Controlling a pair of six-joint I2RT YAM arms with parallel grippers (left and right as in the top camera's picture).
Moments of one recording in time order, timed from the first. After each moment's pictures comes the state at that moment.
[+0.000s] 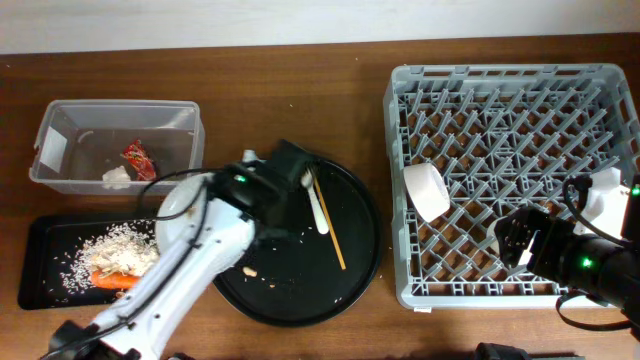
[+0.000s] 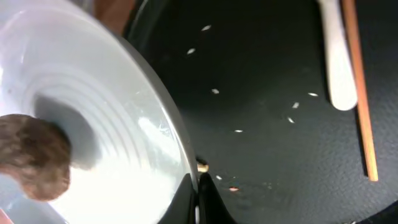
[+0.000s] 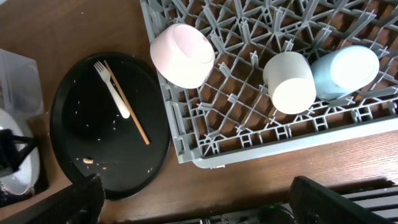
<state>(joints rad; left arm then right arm) -0.56 1.52 1.29 -1.21 -0.28 -0.52 -0.20 1.04 1.67 -1.69 -0.23 0.22</state>
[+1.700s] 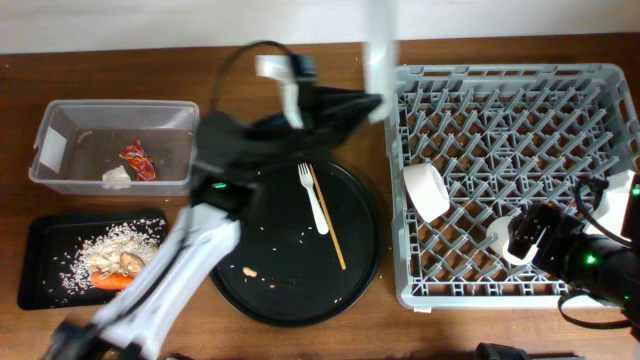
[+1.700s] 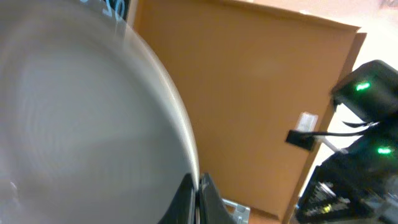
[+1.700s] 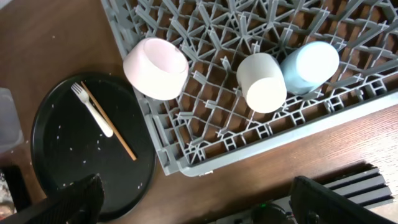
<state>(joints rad) -0.45 1.48 1.13 0.78 0.85 -0.57 -0.20 1.04 1.67 -1.69 -0.12 0.33</state>
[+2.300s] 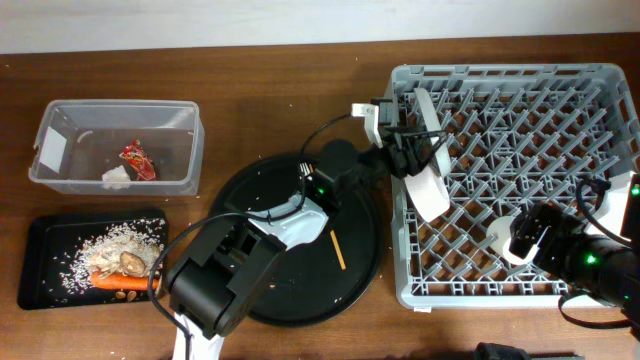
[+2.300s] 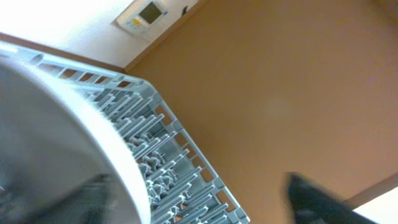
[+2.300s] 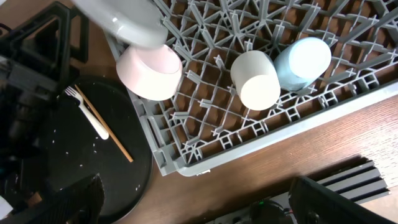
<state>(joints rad) -0.70 2.07 1.15 1.05 0.46 -0.93 -0.20 1.04 1.67 -1.69 -0.10 0.34</state>
